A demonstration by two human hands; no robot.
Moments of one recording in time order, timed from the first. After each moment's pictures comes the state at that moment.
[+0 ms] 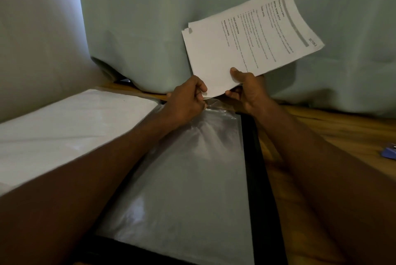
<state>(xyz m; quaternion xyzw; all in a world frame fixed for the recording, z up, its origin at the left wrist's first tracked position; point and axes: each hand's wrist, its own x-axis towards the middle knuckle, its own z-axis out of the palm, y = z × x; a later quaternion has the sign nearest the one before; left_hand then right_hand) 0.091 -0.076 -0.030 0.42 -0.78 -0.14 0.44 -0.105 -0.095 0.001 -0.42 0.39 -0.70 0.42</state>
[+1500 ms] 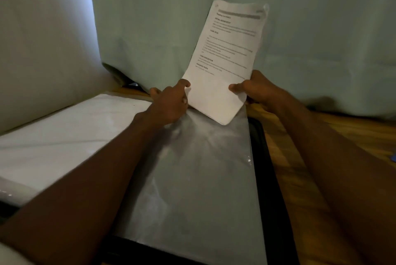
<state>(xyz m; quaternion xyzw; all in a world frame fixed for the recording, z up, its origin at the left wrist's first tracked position) 0.139 -0.095 -0.020 0.53 -0.79 -0.03 0.31 -0.115 -0.081 0.027 -0.64 0.53 -0.46 0.32</state>
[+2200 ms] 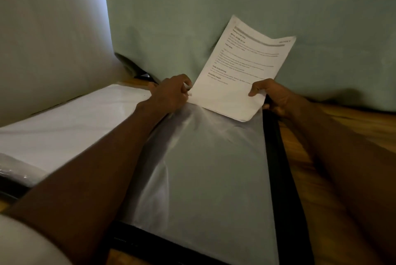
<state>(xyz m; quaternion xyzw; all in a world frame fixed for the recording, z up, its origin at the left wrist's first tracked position) 0.164 -0.115 -0.029 0.55 -0.76 -0.06 0.33 -0.132 -0.093 -0.012 -0.54 0.50 -0.48 0.48</state>
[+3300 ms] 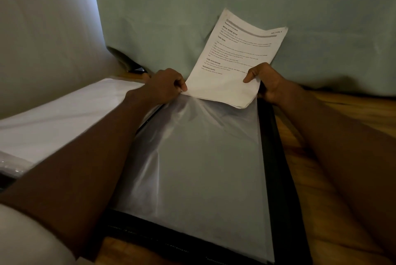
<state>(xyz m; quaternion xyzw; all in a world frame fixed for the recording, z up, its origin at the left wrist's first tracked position) 0.174 -0.127 -0.028 0.54 -0.80 -0.01 0.25 -0.129 -0.109 -0.013 -0.48 0.51 -0.53 0.48</state>
